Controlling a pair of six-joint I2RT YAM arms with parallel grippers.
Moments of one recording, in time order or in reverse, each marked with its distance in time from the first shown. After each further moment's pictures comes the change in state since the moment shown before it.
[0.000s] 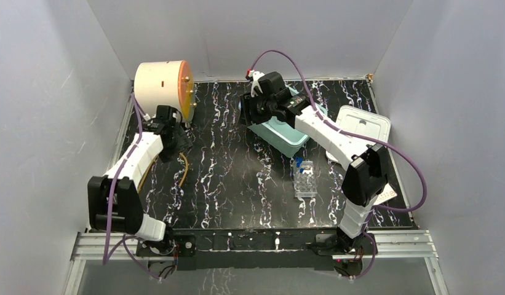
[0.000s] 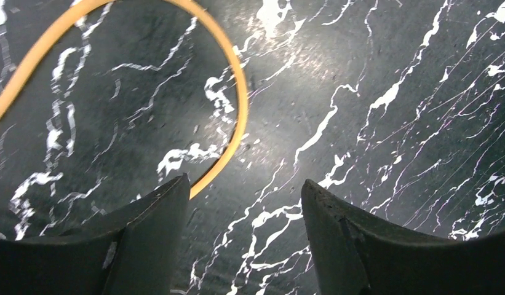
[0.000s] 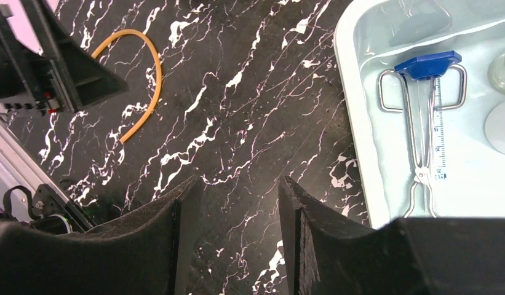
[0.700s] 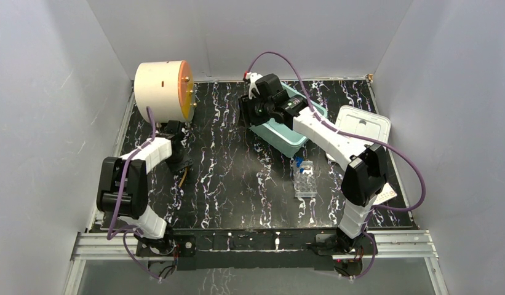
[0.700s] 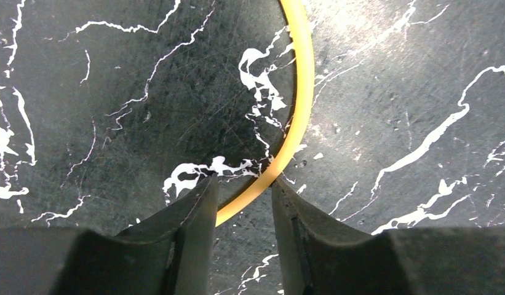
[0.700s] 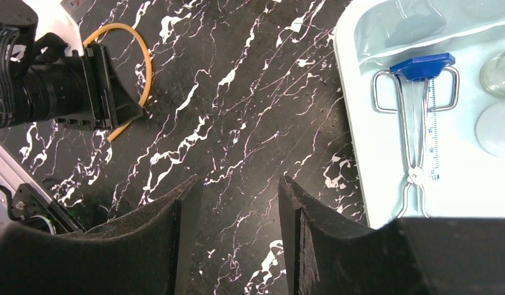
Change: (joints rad) left arm -0.011 0.169 -0.177 0.175 0.031 0.006; right arm 0.016 0.011 -0.005 0.002 0.026 -0.022
